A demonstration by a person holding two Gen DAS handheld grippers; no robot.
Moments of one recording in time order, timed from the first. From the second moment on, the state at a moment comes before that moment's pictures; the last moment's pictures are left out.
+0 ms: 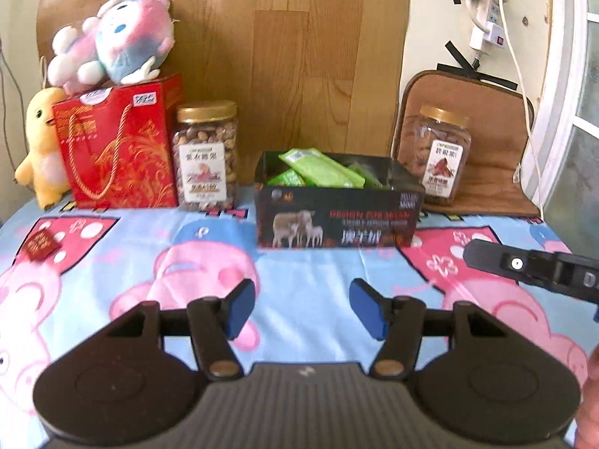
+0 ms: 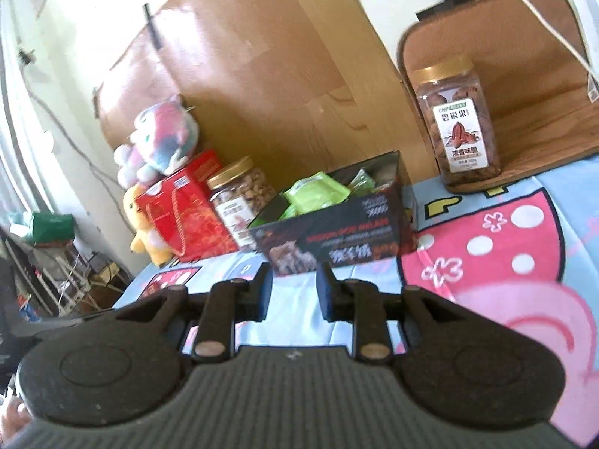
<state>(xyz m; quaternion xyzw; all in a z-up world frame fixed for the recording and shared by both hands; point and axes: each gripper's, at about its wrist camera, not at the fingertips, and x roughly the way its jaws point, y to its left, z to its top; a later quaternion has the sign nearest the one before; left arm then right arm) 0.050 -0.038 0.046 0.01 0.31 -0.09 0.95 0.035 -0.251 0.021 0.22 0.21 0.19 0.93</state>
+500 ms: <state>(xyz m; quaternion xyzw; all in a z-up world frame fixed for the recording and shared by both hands) -0.021 -0.019 0.043 0.01 0.28 -0.06 0.96 -0.039 -0.230 0.019 0.24 0.22 0.18 0.93</state>
